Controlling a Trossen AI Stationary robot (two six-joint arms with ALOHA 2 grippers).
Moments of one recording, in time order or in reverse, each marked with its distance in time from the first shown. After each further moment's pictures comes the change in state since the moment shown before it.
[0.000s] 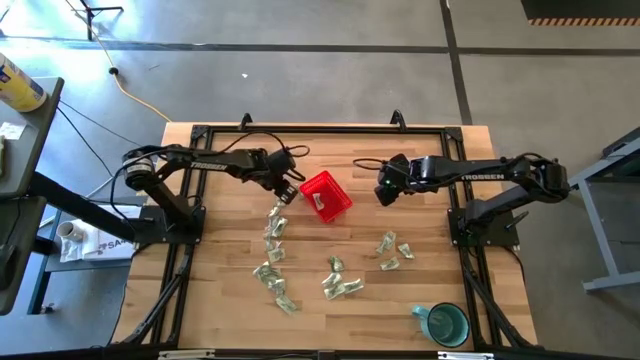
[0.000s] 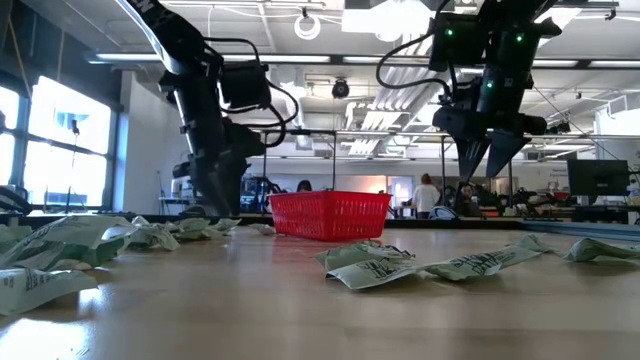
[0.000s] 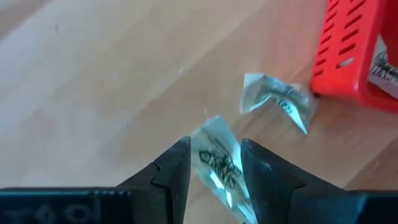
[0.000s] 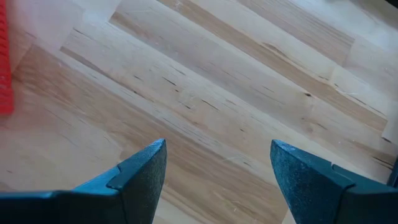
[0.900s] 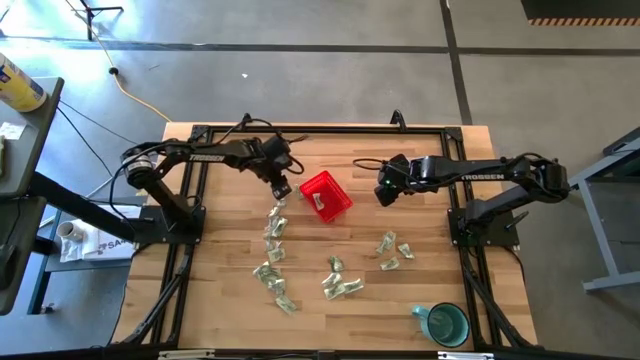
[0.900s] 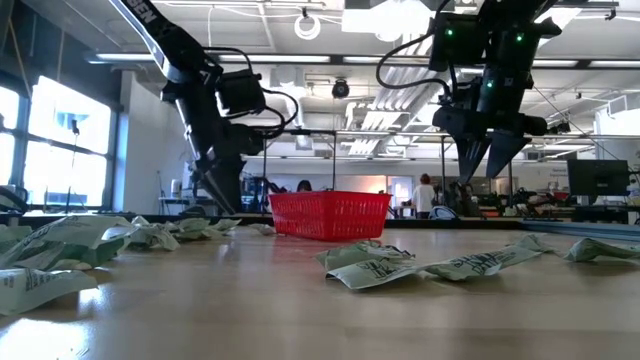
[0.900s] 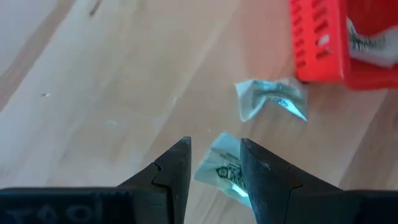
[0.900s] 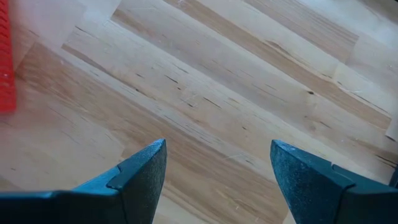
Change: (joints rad) left arm 0.130 0.007 0.000 0.031 0.193 0.388; right arm 0.000 0.000 0.000 0.000 -0.011 0.002
